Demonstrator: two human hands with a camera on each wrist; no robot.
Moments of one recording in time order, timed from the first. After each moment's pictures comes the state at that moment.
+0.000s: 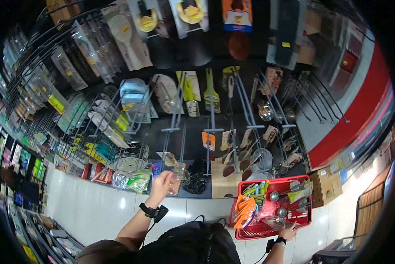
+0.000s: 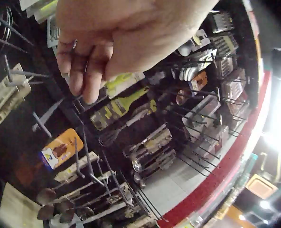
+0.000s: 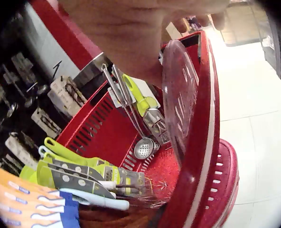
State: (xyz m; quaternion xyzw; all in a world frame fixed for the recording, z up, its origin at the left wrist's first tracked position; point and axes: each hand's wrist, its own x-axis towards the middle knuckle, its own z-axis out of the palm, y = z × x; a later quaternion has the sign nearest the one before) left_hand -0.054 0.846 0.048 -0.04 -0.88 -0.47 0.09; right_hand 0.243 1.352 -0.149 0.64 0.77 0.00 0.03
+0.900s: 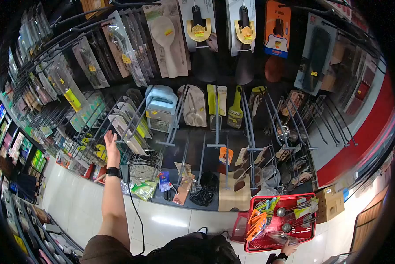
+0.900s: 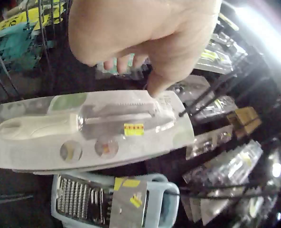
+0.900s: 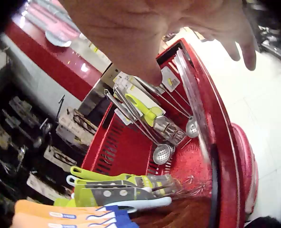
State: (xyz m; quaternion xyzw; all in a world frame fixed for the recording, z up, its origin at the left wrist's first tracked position) left_hand -0.227 0.583 0.101 0.01 -0.62 -0.71 0.33; right_hand 0.262 1.341 -0.189 0.68 0.71 -0.12 -0.11
